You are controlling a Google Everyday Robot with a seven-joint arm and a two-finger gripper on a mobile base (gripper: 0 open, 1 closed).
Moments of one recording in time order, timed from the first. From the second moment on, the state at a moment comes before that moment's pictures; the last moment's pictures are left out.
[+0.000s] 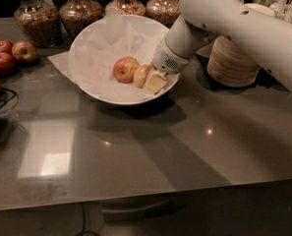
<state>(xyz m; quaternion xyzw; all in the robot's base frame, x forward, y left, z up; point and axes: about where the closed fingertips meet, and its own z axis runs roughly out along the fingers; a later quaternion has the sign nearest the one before) 0.621 -0.028 0.842 -0.63 0.73 0.11 0.24</state>
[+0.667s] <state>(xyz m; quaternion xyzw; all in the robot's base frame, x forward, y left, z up) 0.621 -0.028 0.842 -0.63 0.73 0.11 0.24</state>
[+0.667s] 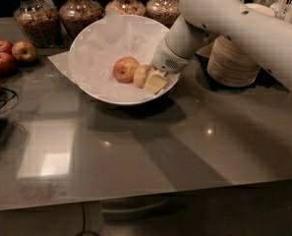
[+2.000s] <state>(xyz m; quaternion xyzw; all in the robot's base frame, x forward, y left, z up) 0.594 -0.026 0.940 -0.64 0.70 0.11 0.31</state>
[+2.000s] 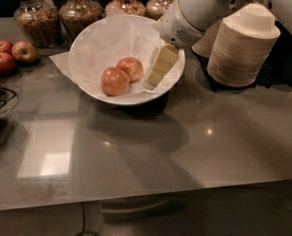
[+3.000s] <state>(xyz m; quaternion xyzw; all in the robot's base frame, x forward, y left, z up) 0.615 0.024 0.956 -0.69 0.63 0.12 0.33</state>
